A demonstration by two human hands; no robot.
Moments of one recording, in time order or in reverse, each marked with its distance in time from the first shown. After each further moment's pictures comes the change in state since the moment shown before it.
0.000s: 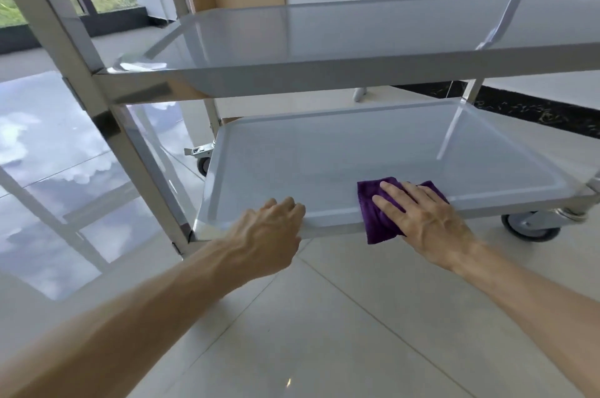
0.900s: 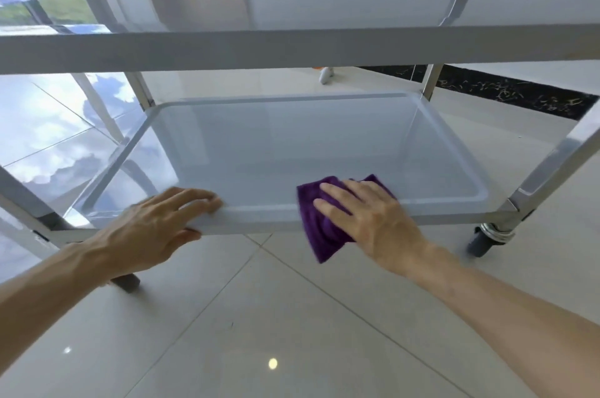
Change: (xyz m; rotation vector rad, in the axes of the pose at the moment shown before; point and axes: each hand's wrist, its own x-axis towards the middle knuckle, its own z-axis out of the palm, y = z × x) left_hand -0.011 -0.108 0.040 -0.013 0.204 0.323; right_hand -0.016 -0.016 0.004 0.096 0.342 -0.130
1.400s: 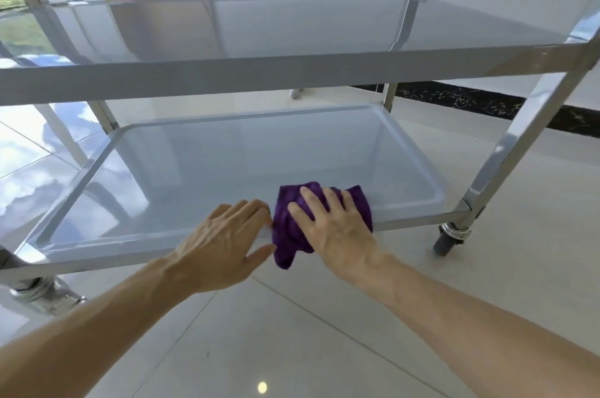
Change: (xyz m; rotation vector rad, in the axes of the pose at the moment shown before) left_hand 0.087 0.103 0.002 -0.114 0.077 0.067; right_hand 0.017 -0.015 -0.001 0.016 -0.351 0.242
